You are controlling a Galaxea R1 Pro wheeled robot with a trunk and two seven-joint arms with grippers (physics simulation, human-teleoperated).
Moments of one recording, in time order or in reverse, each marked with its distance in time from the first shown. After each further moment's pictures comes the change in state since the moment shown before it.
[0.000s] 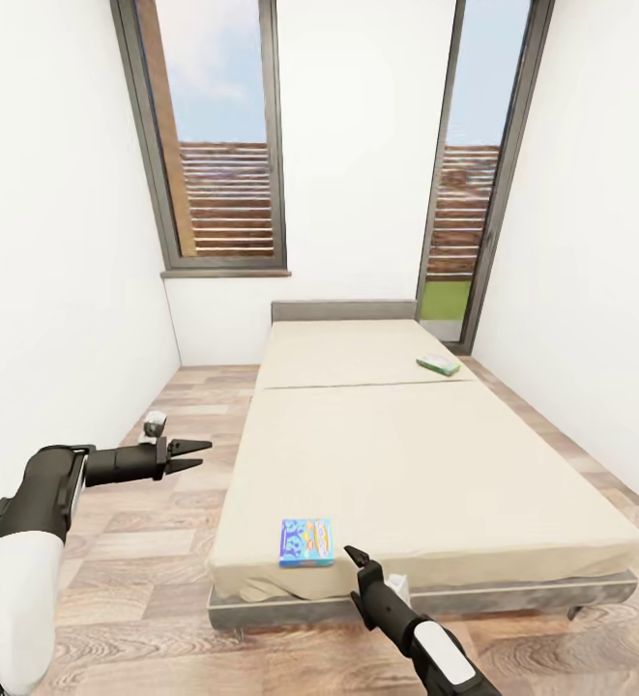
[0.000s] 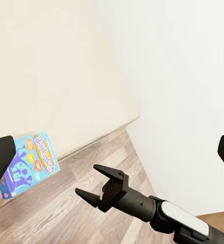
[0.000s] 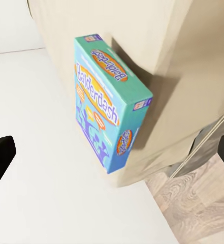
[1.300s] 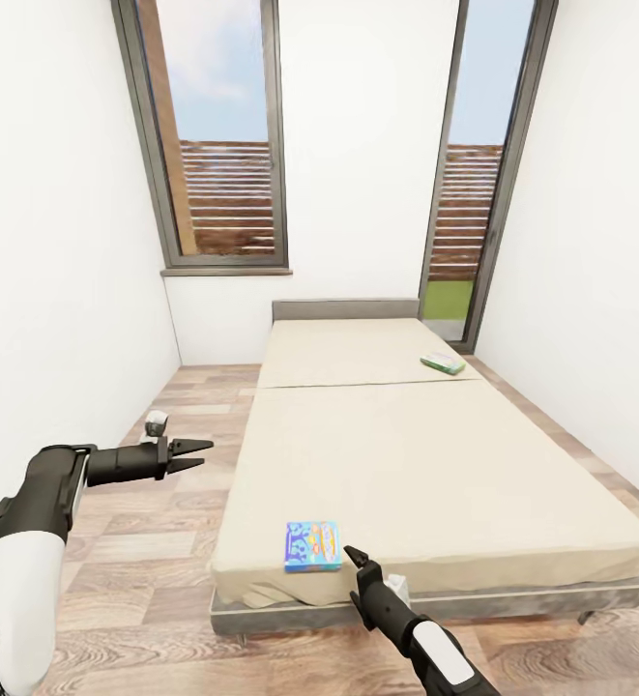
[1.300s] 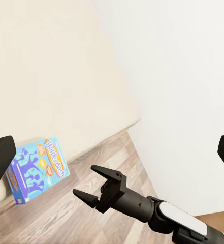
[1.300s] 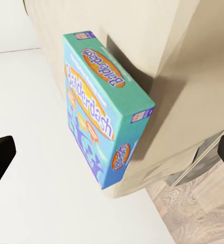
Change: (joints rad) left arm 0.000 -0.003 -0.006 0.000 0.010 0.000 0.000; right arm 0.000 0.002 0.002 0.000 0.005 -0.006 -0.001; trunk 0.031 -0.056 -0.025
